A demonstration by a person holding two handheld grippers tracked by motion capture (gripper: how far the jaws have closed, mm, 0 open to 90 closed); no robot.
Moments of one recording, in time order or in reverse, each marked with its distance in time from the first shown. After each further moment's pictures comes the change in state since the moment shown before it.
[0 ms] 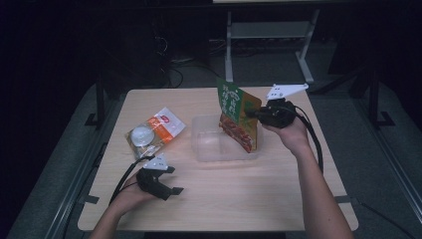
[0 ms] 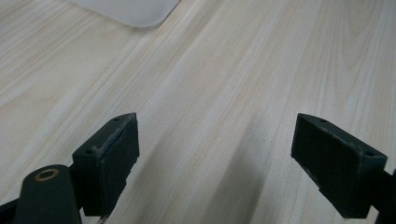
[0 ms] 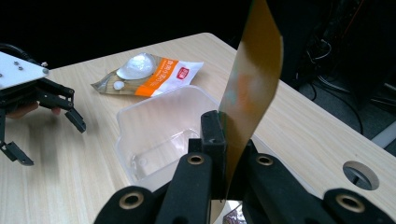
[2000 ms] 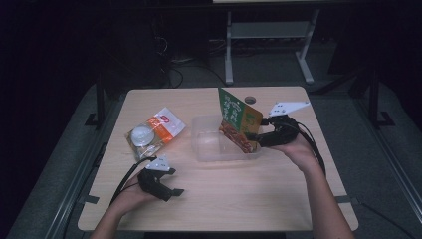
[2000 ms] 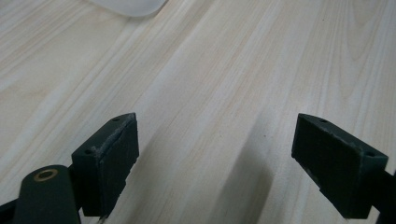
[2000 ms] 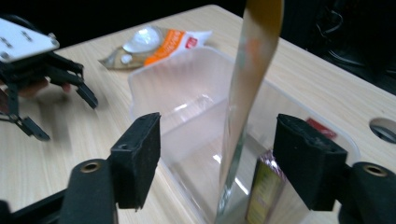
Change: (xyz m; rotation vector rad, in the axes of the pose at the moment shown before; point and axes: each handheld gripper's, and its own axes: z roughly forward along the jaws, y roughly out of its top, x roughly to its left) left arm -0.002 -0.001 0.005 0.011 0.002 -0.020; right arm 0.013 -0.041 -0.004 0.066 0.002 0.066
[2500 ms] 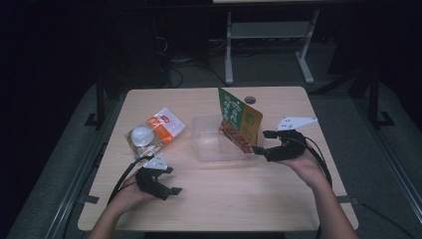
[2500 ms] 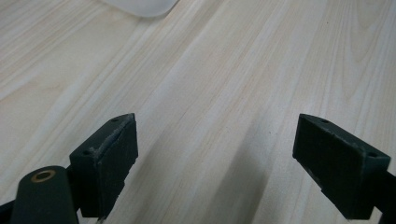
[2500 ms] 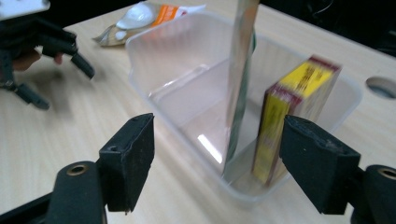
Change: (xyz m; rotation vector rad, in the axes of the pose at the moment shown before) left arm 0.003 0.000 -0.007 0.002 0.015 0.000; right arm 0.014 -0.038 -0.014 0.030 -0.033 0.043
